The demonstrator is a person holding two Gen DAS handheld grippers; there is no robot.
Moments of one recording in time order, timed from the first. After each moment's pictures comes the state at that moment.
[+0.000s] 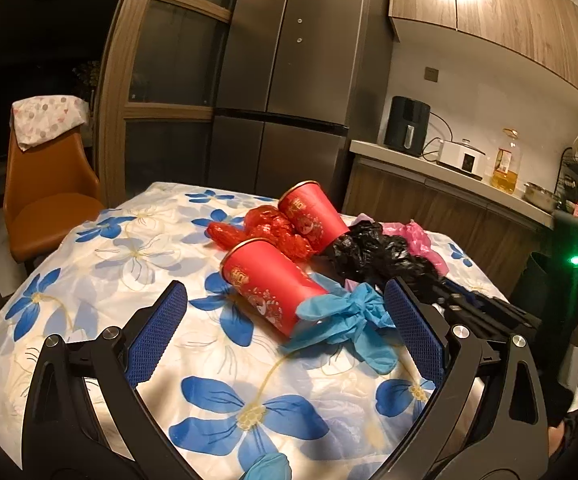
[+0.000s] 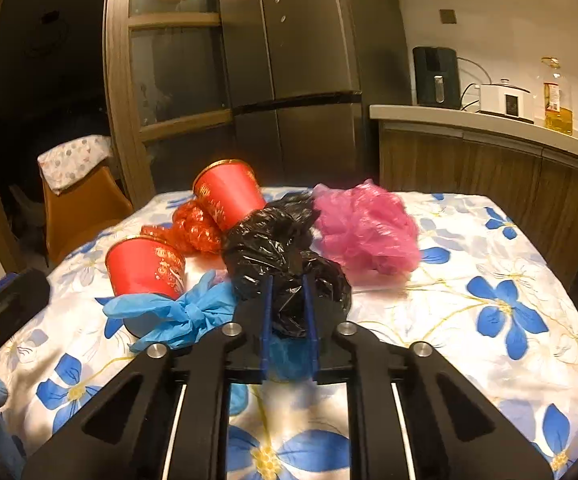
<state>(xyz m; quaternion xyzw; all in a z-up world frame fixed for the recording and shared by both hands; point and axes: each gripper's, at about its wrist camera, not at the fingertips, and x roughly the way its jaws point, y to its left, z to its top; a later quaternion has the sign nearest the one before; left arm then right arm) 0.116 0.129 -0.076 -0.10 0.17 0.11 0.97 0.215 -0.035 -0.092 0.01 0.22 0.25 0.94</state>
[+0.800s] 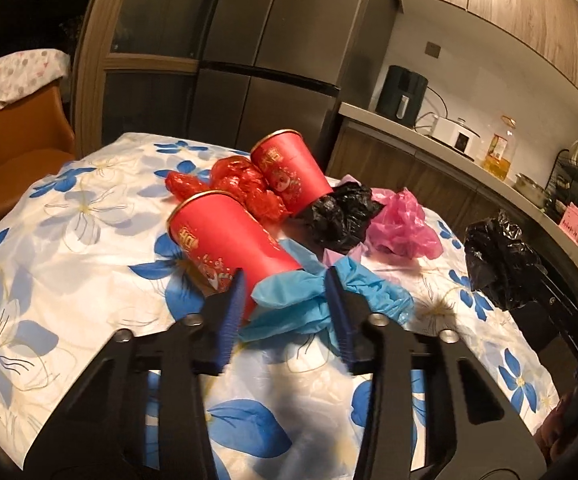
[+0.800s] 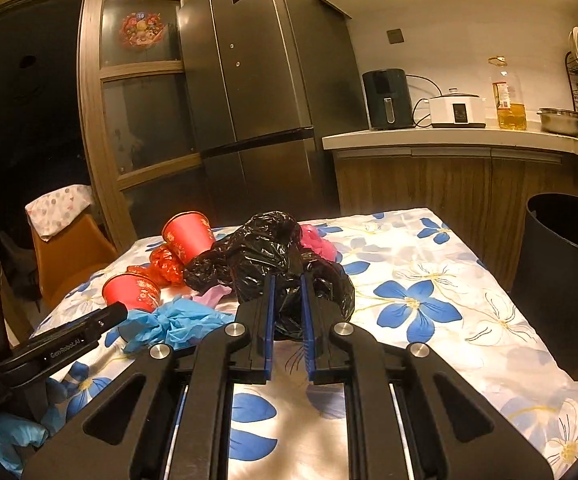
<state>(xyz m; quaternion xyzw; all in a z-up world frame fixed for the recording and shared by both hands) 0.158 0.126 -0.101 -0.14 0.24 0.07 0.96 0.182 -0.117 -0.071 0.06 0.18 0.20 0.96</state>
